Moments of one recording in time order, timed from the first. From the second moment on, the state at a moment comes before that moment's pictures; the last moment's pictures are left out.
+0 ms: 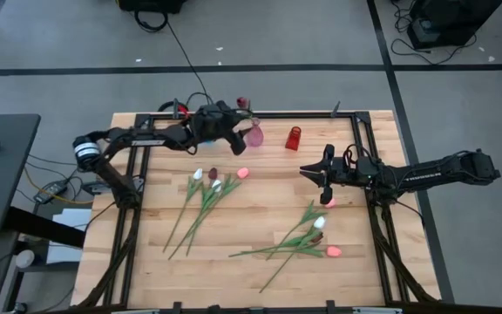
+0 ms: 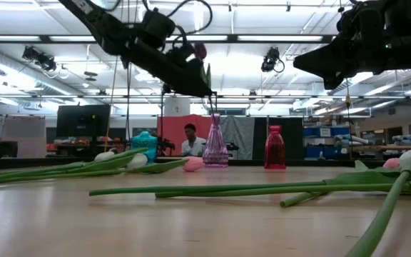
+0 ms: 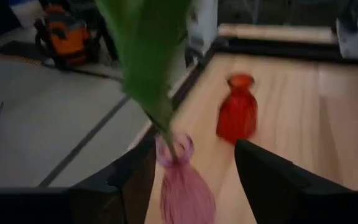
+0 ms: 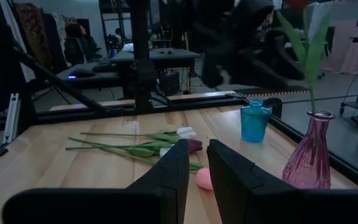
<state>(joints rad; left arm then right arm) 0.46 1.57 0.98 0.24 -0.07 0.13 -0.07 0.80 0.14 0.65 0.10 0.05</state>
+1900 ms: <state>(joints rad) 0.01 1.86 1.17 -0.81 -0.09 -0.53 -0.07 0.80 0.14 0.66 0.11 0.02</state>
